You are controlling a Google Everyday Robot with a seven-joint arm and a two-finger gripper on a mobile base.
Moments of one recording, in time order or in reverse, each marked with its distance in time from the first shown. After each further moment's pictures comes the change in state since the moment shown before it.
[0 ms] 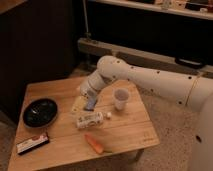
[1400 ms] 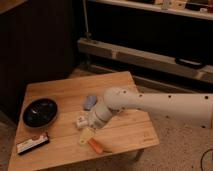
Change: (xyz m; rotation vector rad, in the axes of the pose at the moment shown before) arm 0.105 0.111 0.049 -0.058 0.100 0.120
